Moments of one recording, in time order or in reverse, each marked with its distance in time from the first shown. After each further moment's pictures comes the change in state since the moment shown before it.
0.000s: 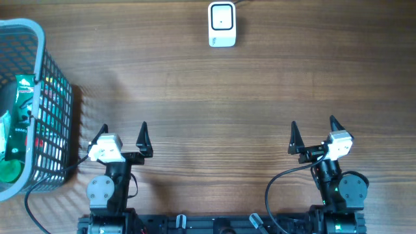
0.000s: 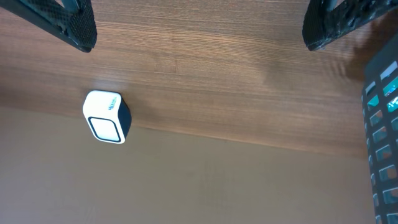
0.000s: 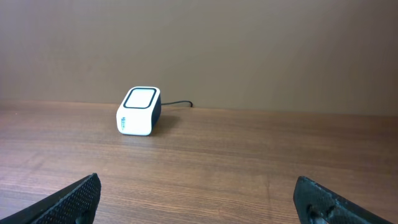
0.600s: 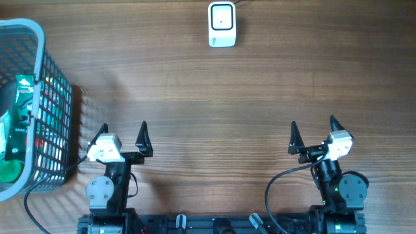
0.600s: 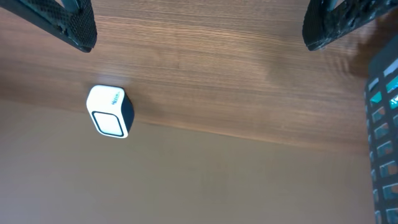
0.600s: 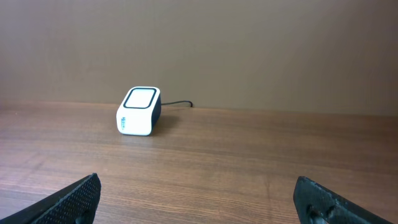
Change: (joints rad) left arm 0.000 0.000 0.000 0.019 0.005 -0.020; right arm 0.000 0.000 0.000 0.000 0.000 0.000
